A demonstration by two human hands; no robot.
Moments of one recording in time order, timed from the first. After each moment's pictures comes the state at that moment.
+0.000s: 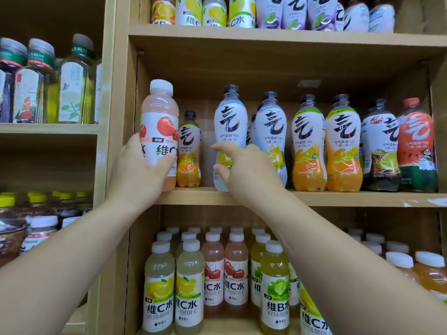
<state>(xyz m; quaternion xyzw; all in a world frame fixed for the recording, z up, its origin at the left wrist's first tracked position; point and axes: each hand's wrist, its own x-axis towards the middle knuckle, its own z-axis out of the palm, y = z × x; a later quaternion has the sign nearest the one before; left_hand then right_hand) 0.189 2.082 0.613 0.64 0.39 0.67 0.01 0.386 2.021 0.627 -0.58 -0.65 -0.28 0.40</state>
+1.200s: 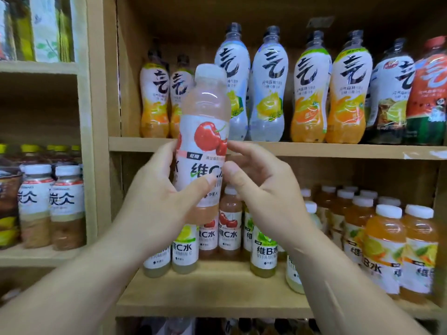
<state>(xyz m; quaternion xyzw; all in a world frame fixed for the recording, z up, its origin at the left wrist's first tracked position) 0.226 1.982 0.515 0.73 0.24 0.61 0.20 0.405 1.962 0.516 -0.33 -0.69 0.05 0.64</state>
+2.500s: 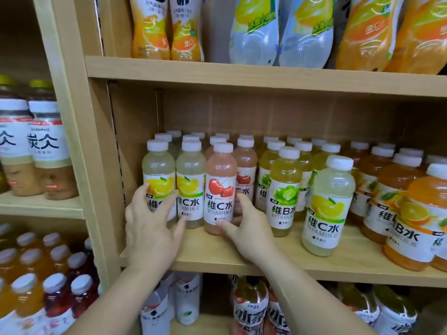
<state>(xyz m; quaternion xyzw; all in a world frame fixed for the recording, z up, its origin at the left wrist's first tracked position) 0.216 2.109 0.313 0.67 0.55 0.48 -0.09 0.422 2.081 0.330 -0.62 -0.64 0.12 0.45</state>
